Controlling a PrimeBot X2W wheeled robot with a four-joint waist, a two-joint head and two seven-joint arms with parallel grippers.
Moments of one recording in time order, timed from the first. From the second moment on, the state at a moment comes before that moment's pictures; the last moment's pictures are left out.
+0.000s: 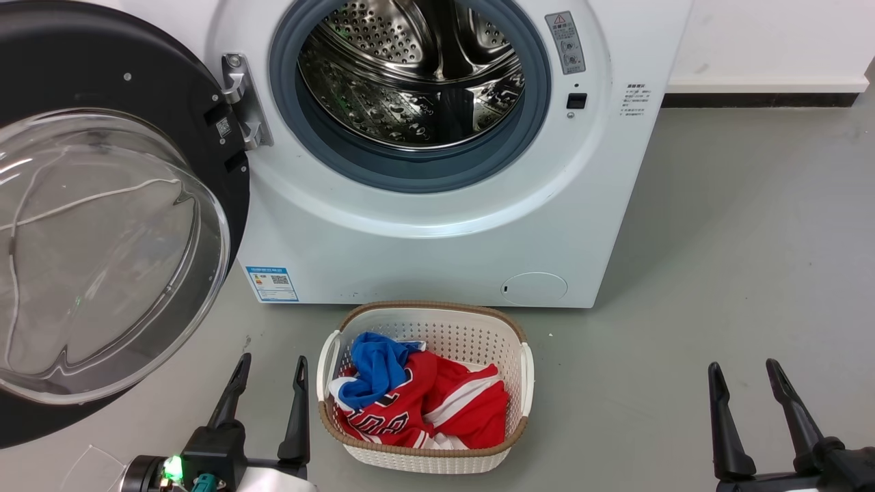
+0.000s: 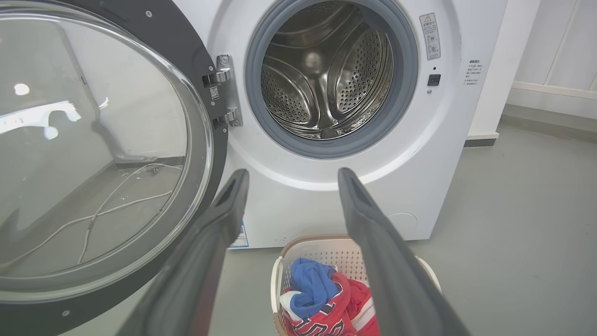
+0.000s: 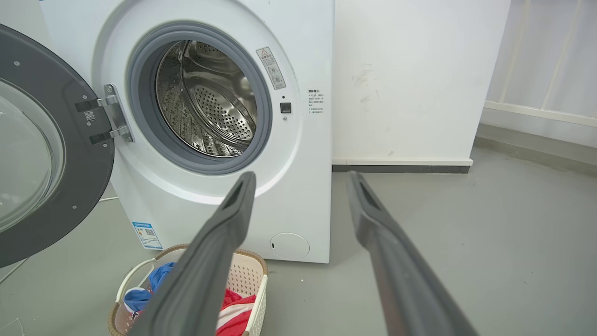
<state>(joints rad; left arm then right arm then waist) 0.06 0.06 -0.03 0.09 -0.02 -0.05 -0.27 0.19 -0.05 -0.06 -0.07 0.09 0.13 -0.26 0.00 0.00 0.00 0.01</state>
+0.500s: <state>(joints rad) 0.08 0.05 -0.03 0.13 -0.02 -0.03 -0.27 0.19 -0.05 -0.06 -0.03 0.10 0.13 -0.26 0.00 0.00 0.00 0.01</state>
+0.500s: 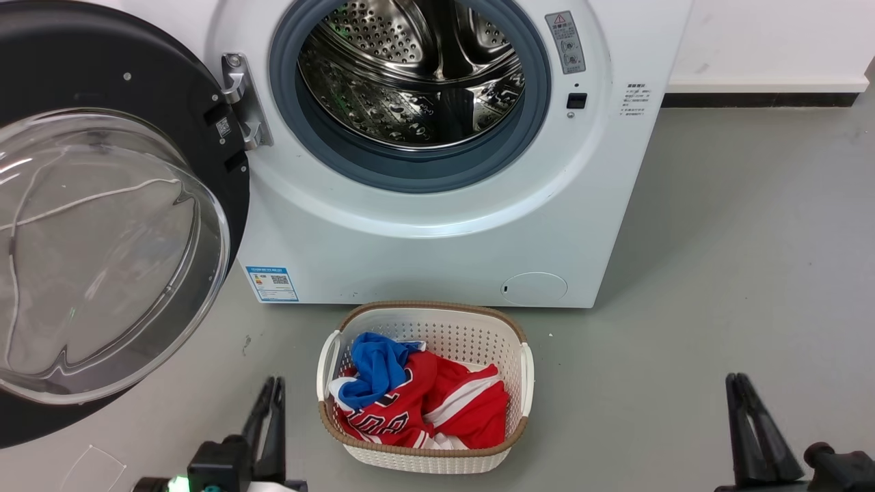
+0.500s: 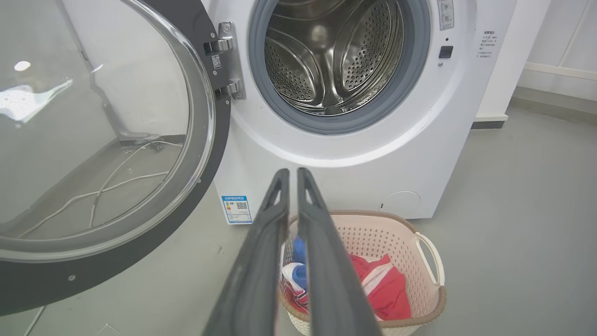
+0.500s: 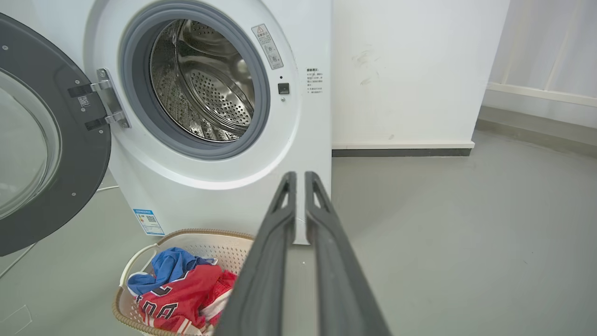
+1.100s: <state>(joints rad) 0.06 0.05 0.01 0.17 -0.39 -0.05 -0.17 0.14 -0.06 -0.04 0.05 0.47 0.13 -0.19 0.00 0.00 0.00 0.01</state>
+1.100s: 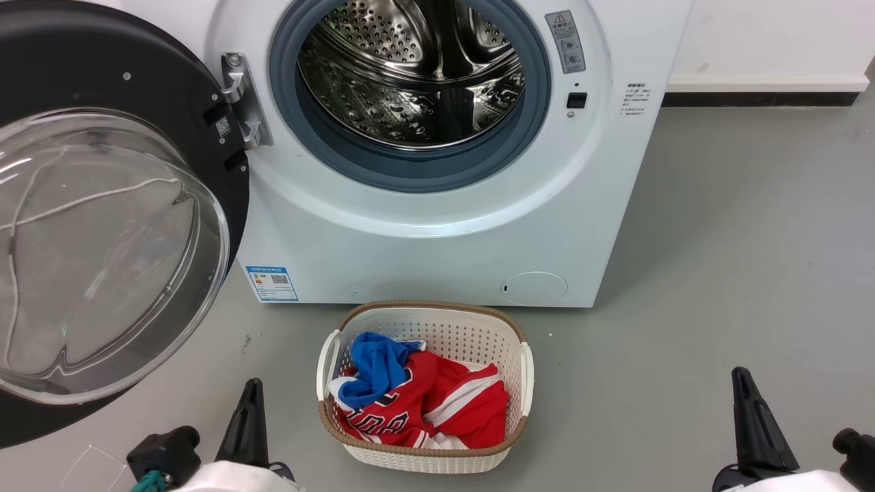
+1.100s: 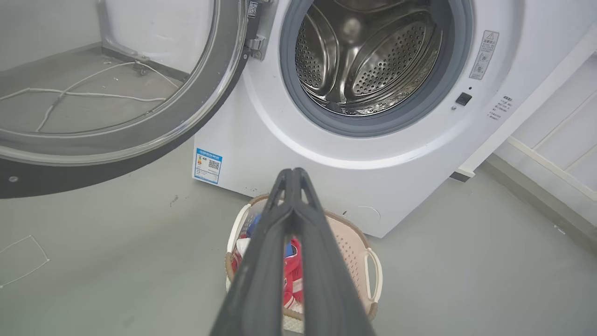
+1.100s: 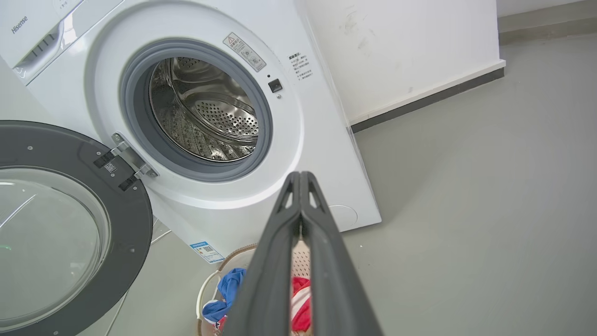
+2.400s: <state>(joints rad) -0.01 0.05 0.06 0.21 -0.97 -0.09 -0.04 0.03 -0.08 -0.04 0.14 1.04 0.13 -0.07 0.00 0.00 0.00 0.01</state>
